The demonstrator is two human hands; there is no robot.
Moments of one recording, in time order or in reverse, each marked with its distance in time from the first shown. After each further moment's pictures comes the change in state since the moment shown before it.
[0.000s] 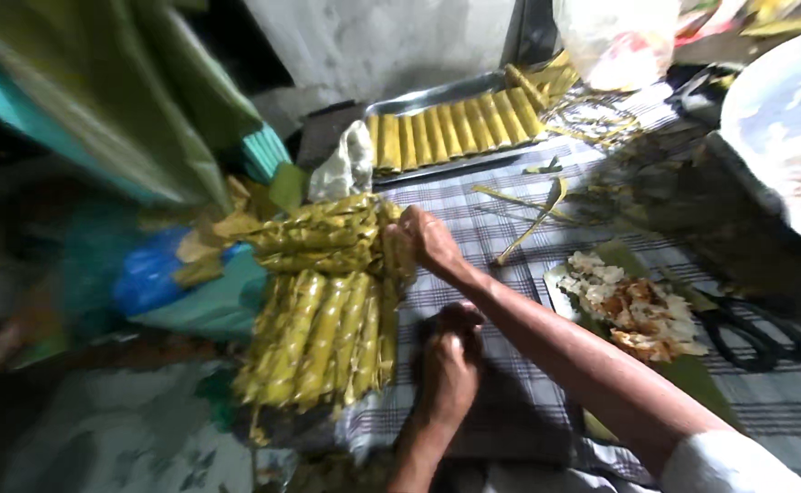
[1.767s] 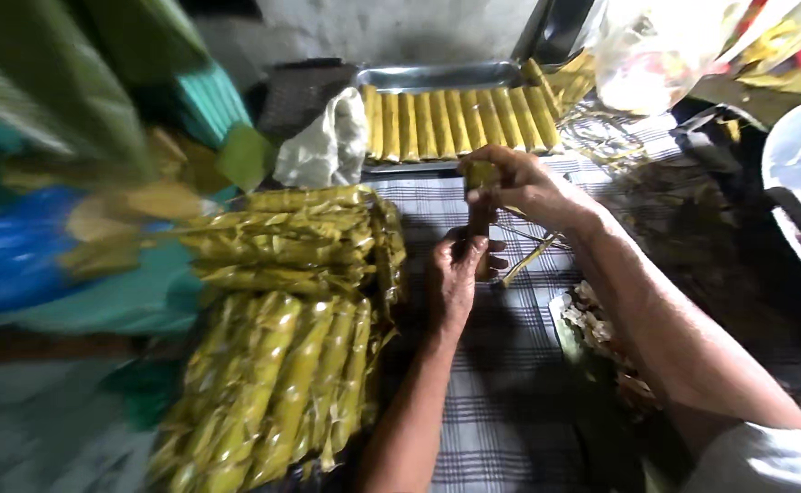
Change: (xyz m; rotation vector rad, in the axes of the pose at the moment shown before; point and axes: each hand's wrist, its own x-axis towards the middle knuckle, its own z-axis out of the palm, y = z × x) left_hand 0.128 -0.016 0.028 -0.904 0.163 -0.354; right_hand 0.049 0.028 -0.134 0.190 -0.309 -0.190
